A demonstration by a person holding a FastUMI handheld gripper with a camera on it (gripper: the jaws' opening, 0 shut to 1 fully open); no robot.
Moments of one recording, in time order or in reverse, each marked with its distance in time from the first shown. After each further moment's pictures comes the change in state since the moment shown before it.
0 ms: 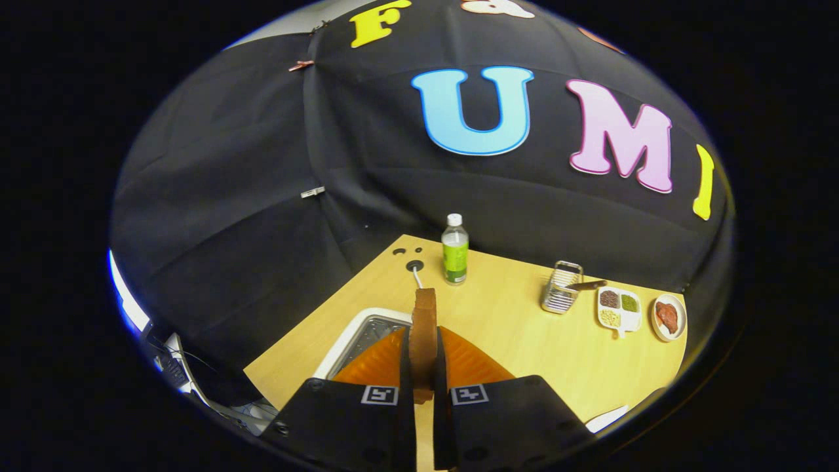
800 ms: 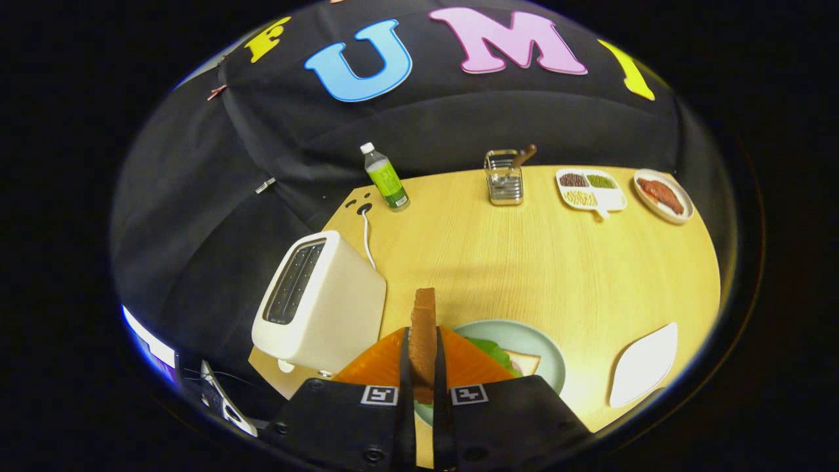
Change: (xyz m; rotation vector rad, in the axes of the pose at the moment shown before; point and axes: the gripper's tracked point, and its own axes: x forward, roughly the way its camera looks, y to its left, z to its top) arm -0.022 -0.082 -0.161 0.341 0.209 0.004
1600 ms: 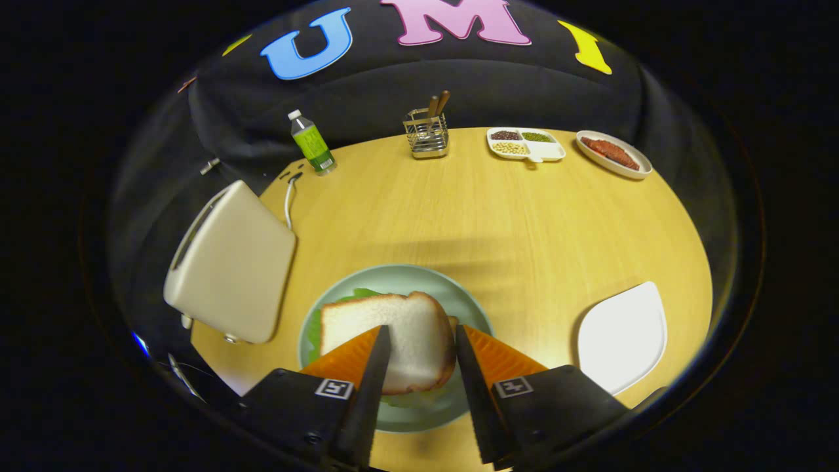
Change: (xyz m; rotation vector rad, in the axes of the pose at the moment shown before) arm 0.003 -0.137 -0.063 -0.112 0.047 -0.286
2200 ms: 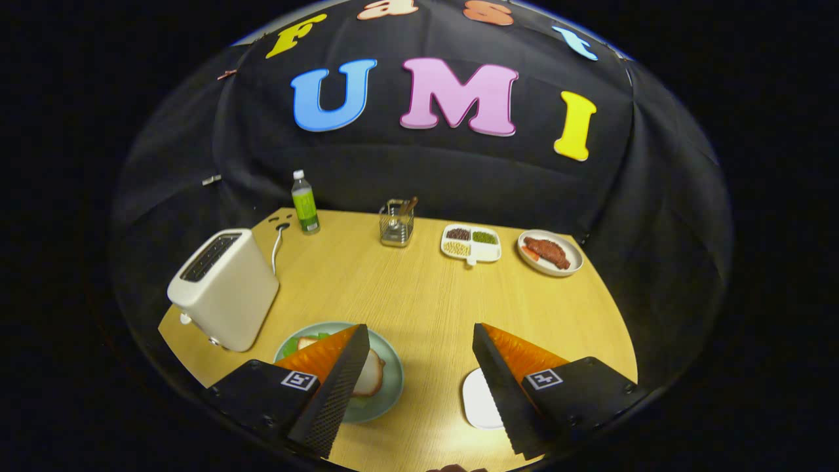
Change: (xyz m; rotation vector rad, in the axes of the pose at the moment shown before) arm -0.140 -0.048 0.114 -0.082 -0.420 -0.112
